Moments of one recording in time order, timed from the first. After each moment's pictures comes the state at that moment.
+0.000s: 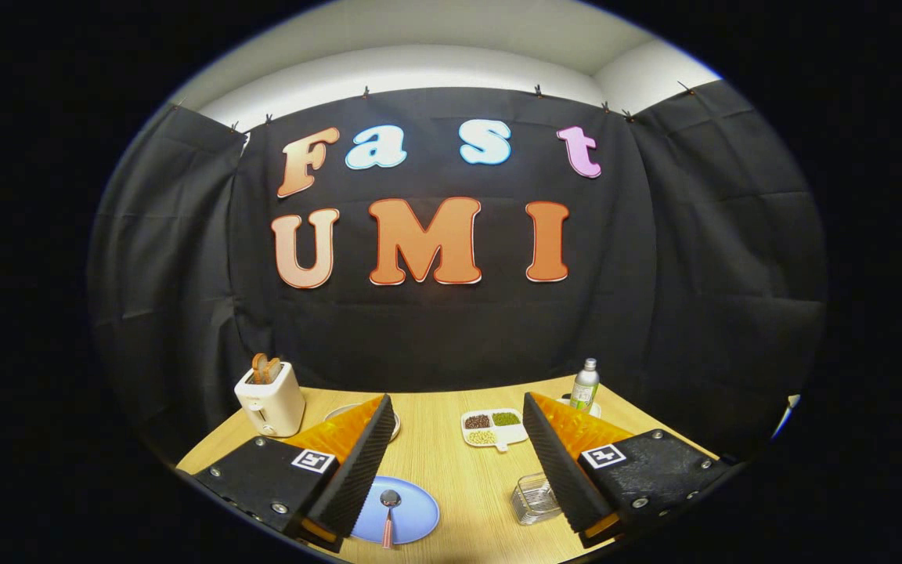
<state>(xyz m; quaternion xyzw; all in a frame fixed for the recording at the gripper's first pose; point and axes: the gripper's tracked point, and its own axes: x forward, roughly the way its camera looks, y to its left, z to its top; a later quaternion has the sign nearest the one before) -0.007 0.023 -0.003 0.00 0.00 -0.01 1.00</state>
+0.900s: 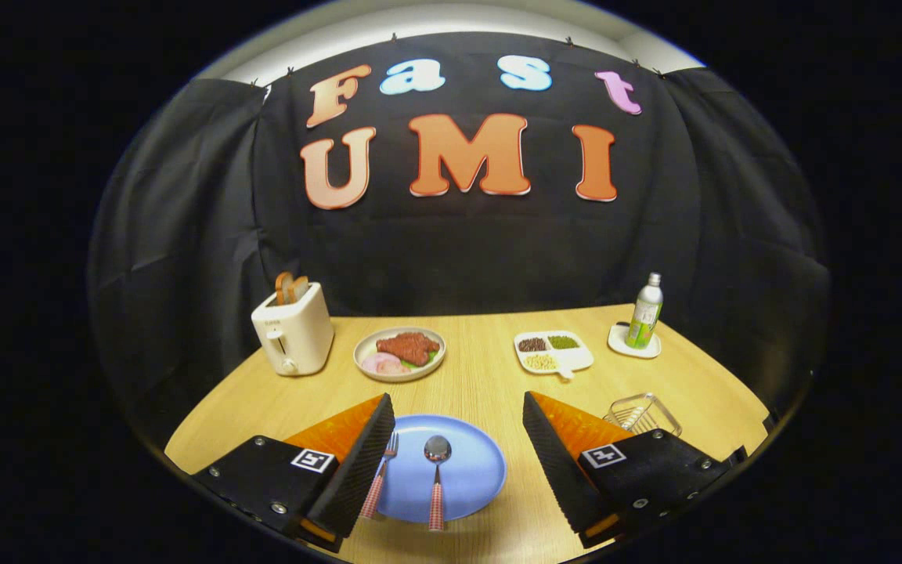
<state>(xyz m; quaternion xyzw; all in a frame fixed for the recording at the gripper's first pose) 0.012 0.111 -0.179 -0.01 0.15 0.05 0.99</state>
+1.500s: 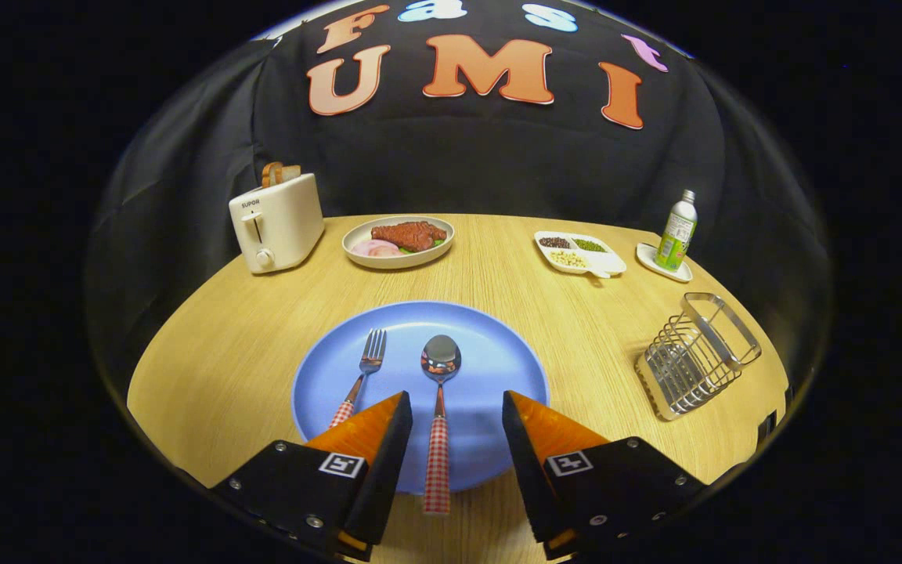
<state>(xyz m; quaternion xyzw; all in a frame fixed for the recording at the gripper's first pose) 0.011 0.123 -0.307 -0.05 0.27 0.06 0.96</state>
